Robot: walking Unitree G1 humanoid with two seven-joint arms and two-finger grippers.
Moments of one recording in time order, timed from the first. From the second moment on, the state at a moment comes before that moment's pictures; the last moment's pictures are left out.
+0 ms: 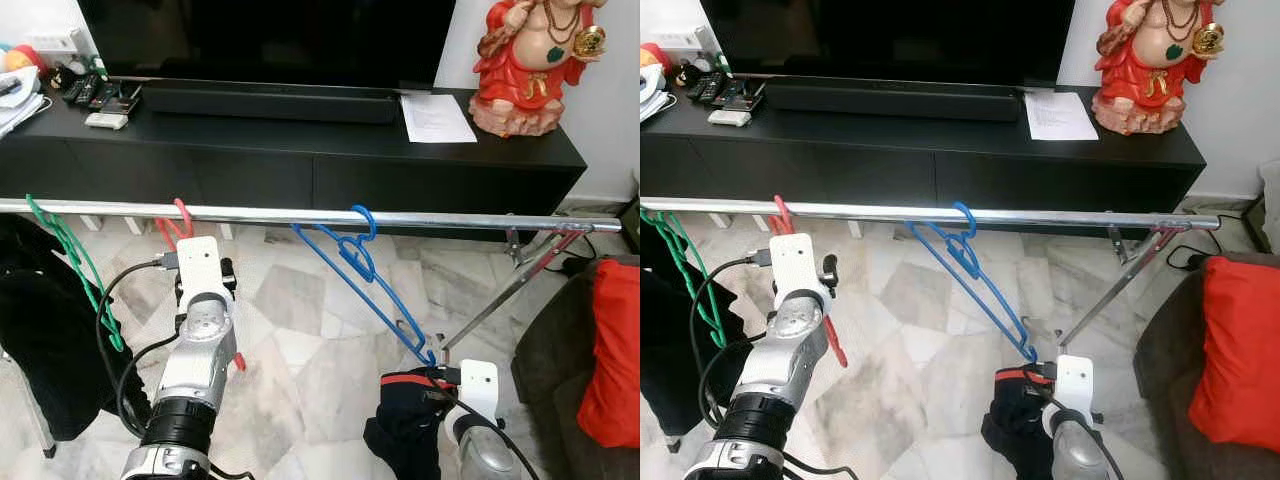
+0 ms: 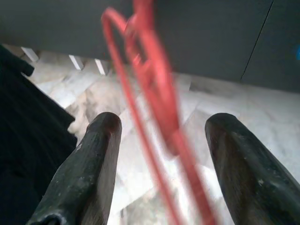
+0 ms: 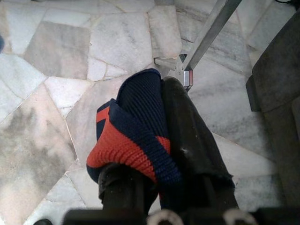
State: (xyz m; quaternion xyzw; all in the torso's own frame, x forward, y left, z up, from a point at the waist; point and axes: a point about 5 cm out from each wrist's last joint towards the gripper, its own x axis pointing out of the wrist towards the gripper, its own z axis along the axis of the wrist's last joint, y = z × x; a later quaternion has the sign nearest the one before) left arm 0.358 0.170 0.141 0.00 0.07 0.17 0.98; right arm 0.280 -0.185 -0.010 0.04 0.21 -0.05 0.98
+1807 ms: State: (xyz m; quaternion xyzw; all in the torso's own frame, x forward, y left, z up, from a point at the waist) left arm 0.364 0.169 0.141 0.00 0.07 0.15 0.99; right arm 0.281 -0.184 -0.009 0.04 0.21 -0.05 0.98
